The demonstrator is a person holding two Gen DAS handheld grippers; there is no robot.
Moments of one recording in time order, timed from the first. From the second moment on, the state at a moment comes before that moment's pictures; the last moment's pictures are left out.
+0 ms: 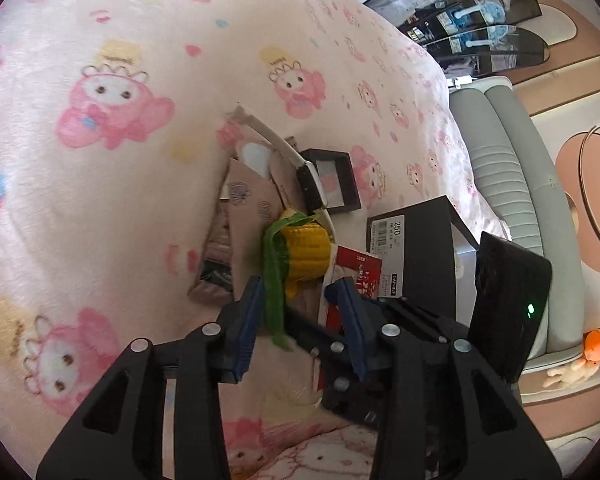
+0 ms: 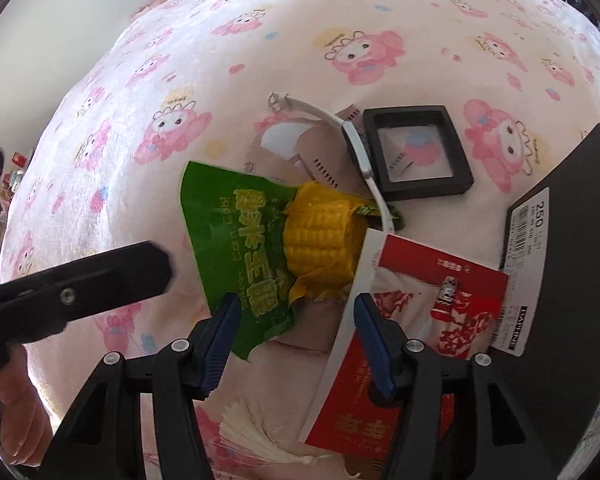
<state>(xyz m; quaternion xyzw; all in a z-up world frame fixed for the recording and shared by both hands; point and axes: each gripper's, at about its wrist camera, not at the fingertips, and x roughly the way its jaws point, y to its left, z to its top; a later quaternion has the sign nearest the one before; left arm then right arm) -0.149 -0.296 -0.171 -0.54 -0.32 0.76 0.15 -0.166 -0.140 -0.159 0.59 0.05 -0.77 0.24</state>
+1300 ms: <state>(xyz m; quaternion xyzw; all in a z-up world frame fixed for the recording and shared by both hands) -0.039 -0.365 -0.200 -0.50 -0.39 0.77 0.01 -0.158 -0.174 -0.168 0.63 -0.03 -0.65 0.42</state>
